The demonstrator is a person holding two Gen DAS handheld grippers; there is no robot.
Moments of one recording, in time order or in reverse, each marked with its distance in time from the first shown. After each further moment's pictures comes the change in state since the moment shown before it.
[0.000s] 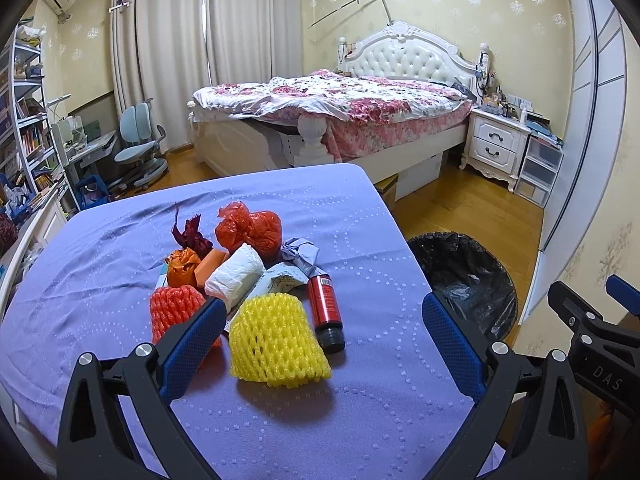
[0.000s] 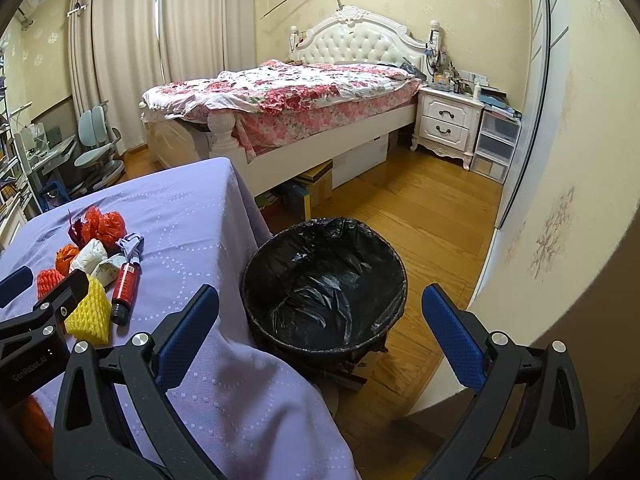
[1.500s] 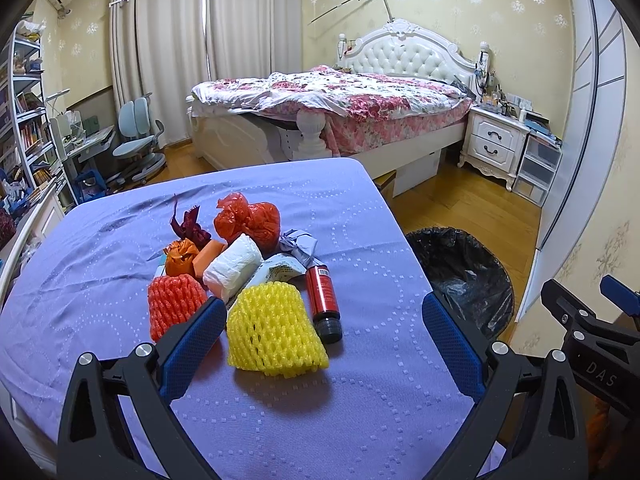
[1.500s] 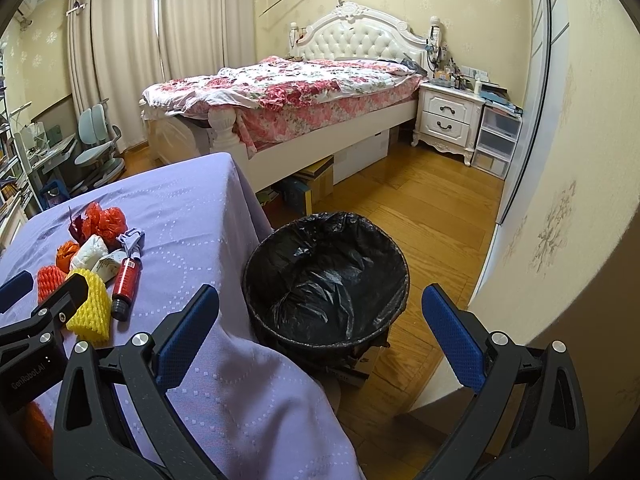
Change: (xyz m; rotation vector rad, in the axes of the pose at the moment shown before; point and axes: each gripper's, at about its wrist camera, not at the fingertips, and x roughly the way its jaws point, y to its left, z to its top) left arm 0.001 0.000 -0.003 -0.003 0.002 -0.004; right arm 0.002 0.001 -0.005 0.005 0.009 0.004
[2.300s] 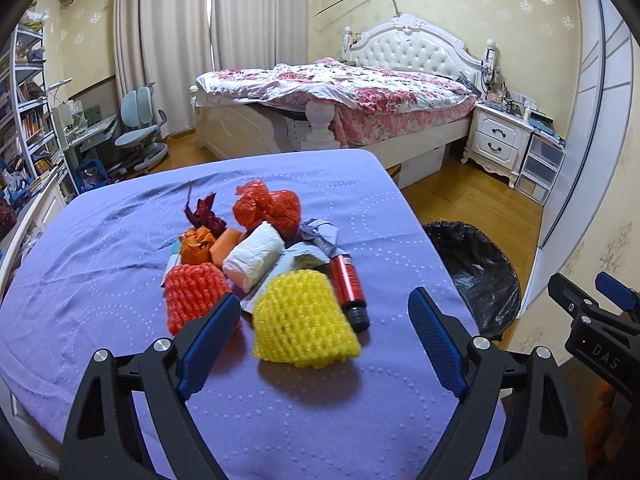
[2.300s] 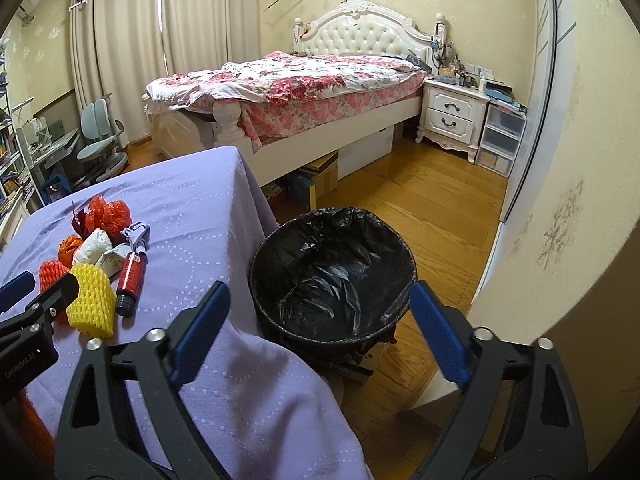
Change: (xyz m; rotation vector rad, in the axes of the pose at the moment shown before) left arm -0.003 0.014 -0.021 -0.030 0.032 0.006; right arm 0.006 0.013 -0.005 -0.011 0.022 0.015
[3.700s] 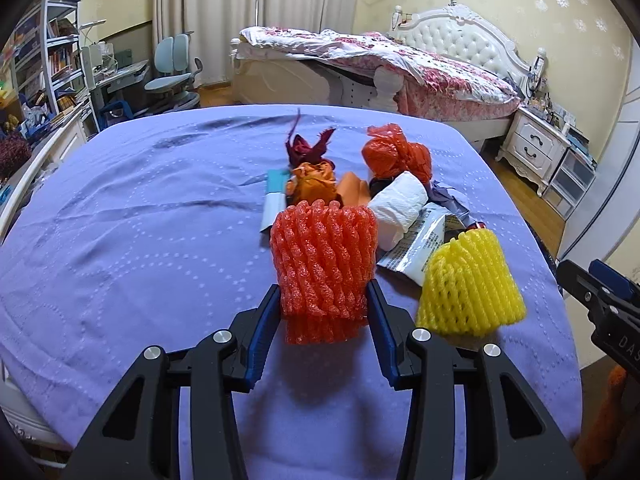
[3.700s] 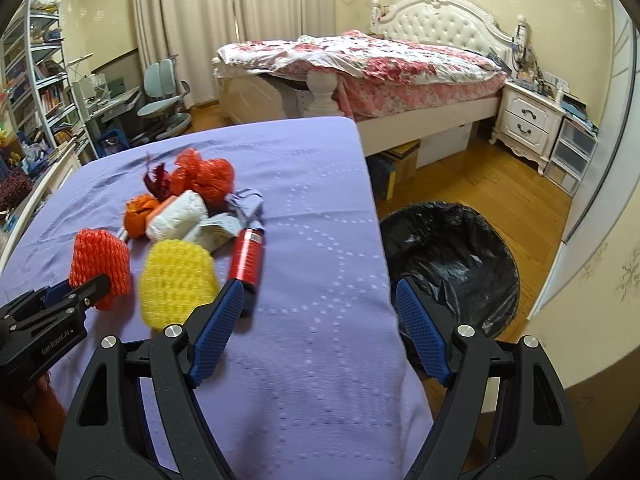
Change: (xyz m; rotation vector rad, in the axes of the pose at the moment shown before) left arm 0.006 0.120 -0.016 -0.163 0.123 0.017; right arm 0.020 0.107 0.002 -0.152 0.079 0.211
